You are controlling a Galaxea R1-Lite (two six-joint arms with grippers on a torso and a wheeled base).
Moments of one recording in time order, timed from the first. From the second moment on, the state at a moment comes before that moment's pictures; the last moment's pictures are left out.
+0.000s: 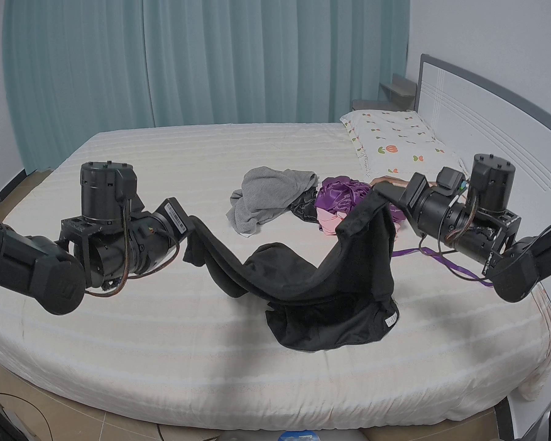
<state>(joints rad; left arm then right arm) -0.39 1.76 -0.86 -0.55 0.04 -0.83 0.38 1.87 -0.85 -0.95 0.19 0.81</state>
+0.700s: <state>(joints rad) -0.41 1.81 -0.64 -0.71 -0.04 -0.91 0.40 1.94 -0.77 -0.96 0.16 0.89</state>
